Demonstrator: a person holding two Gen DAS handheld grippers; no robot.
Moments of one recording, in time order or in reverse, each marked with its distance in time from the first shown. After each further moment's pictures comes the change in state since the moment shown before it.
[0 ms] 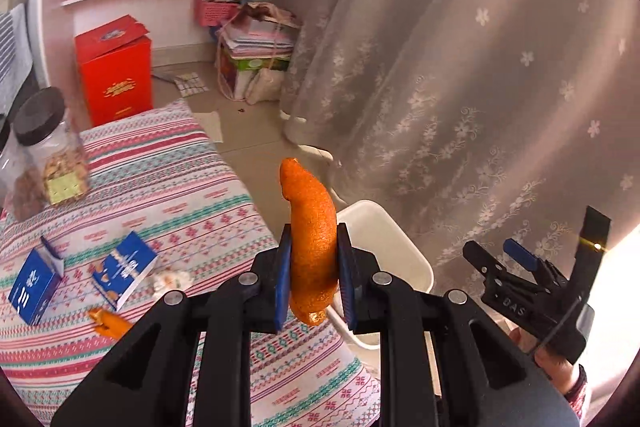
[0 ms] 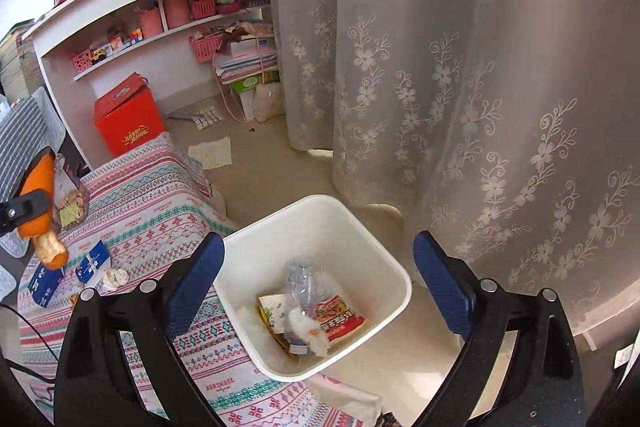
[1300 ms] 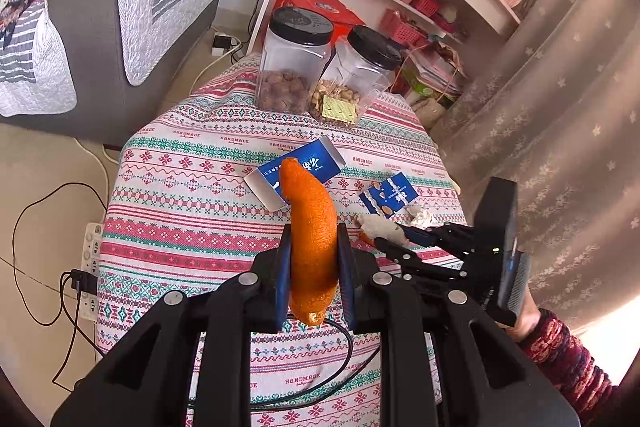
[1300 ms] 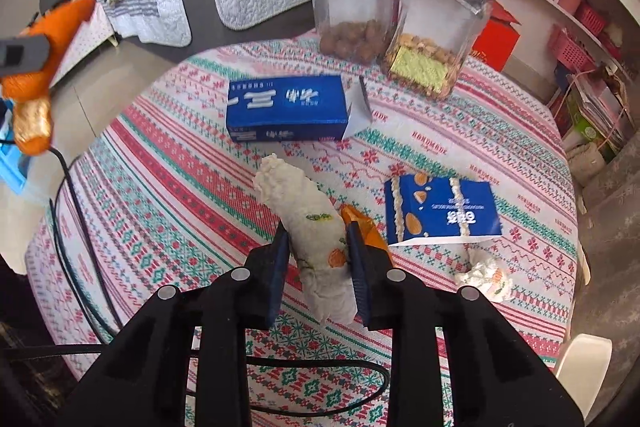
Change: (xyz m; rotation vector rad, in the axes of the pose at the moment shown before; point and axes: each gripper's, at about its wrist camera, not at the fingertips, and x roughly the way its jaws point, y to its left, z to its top) left arm -0.197 0.273 -0.172 -0.425 -0.103 0.267; right arm 0.026 0.383 -0.132 -0.859 0.187 0.686
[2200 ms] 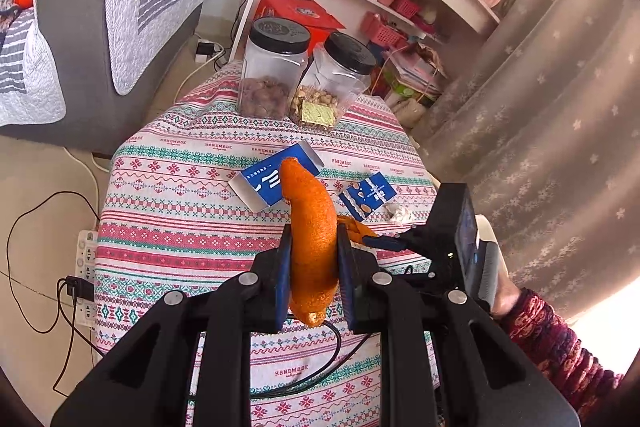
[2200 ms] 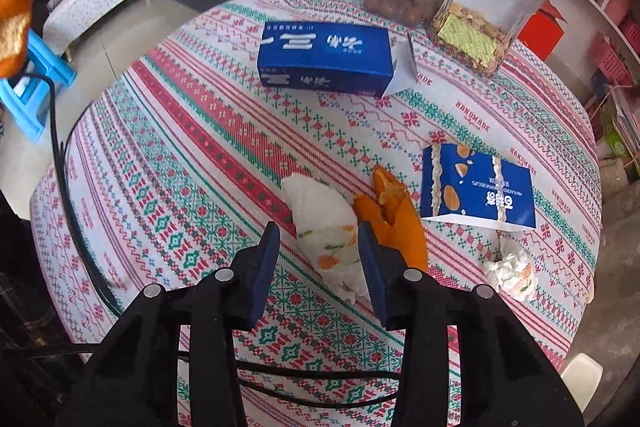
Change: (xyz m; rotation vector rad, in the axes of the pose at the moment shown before) left arm -0.017 -0.005 -0.002 0.029 -0.002 -0.061; right arm 0.034 0.015 -0.018 -0.156 0.185 0.078
